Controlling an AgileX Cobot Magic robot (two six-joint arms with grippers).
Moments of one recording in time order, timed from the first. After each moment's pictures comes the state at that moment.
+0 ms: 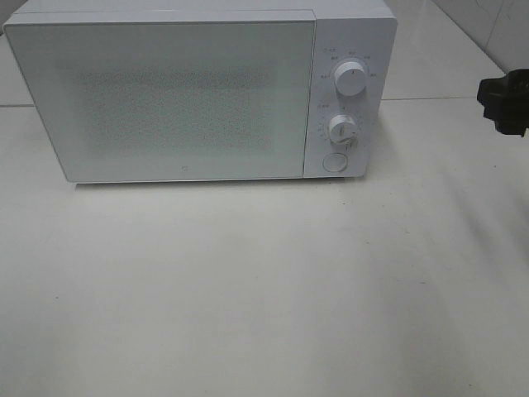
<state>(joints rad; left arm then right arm) 0.06 0.00 -0.50 -0.13 1.05 0.15 0.04 1.21 -0.45 -0.07 -0.42 0.05</state>
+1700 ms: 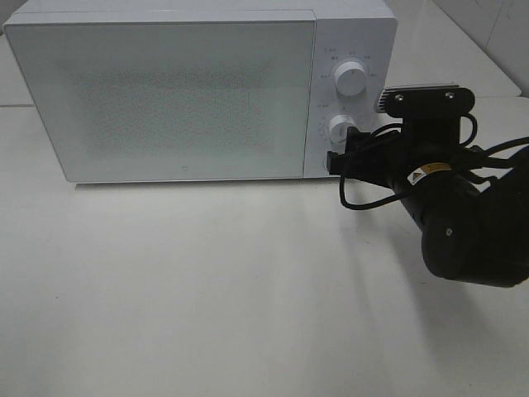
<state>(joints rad) 0.06 0.00 -0.50 -0.13 1.05 0.15 0.57 1.90 -0.57 0.62 -1.15 -0.23</state>
